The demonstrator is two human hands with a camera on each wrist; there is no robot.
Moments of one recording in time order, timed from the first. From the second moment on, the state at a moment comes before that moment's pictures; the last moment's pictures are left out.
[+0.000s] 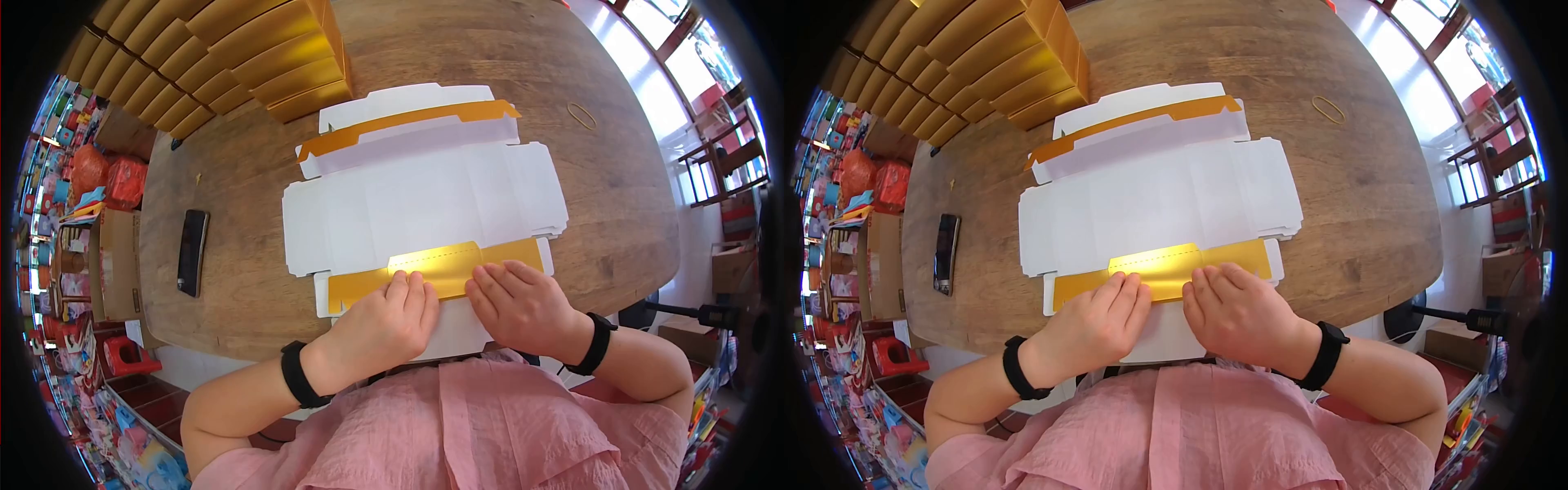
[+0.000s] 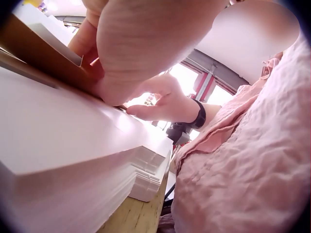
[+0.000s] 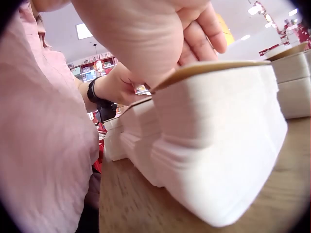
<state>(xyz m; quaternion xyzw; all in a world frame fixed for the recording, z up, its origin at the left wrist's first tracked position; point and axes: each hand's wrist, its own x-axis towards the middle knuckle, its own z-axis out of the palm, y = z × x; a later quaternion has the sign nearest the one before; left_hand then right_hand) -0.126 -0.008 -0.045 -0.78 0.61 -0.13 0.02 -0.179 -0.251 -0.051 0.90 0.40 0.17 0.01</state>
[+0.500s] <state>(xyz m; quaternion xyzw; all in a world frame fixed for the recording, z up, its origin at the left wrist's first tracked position) -0.043 -0.026 -0.036 -0.89 0.42 0.04 -0.14 -0.095 -0.251 -0.030 0.96 0.26 -0.03 -0.05</state>
